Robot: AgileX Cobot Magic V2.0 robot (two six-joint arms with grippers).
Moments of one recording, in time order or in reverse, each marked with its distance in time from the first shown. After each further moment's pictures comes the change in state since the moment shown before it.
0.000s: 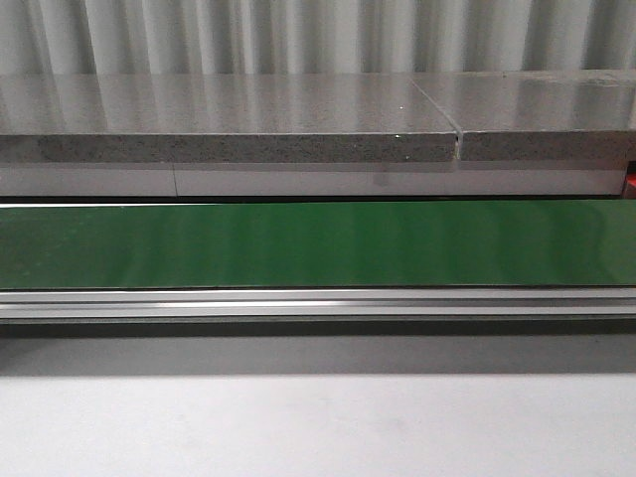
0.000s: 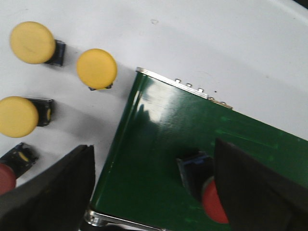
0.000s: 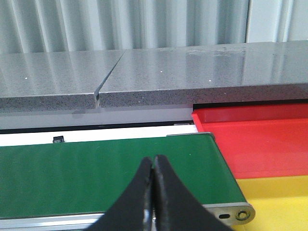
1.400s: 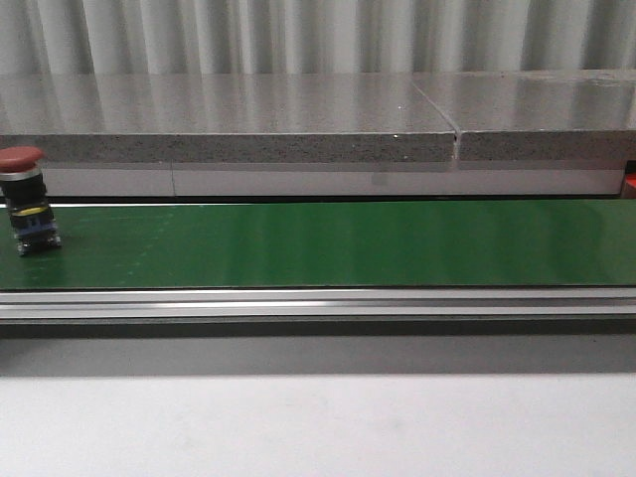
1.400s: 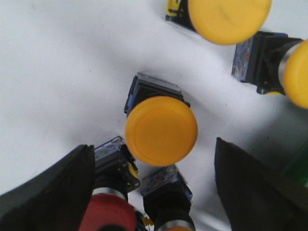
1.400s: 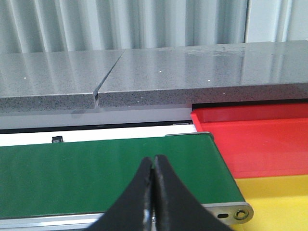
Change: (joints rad) left arm 0.198 0.230 0.093 0.088 -0.079 0.054; right arm 0.000 0.000 0.000 0.000 0.000 0.000
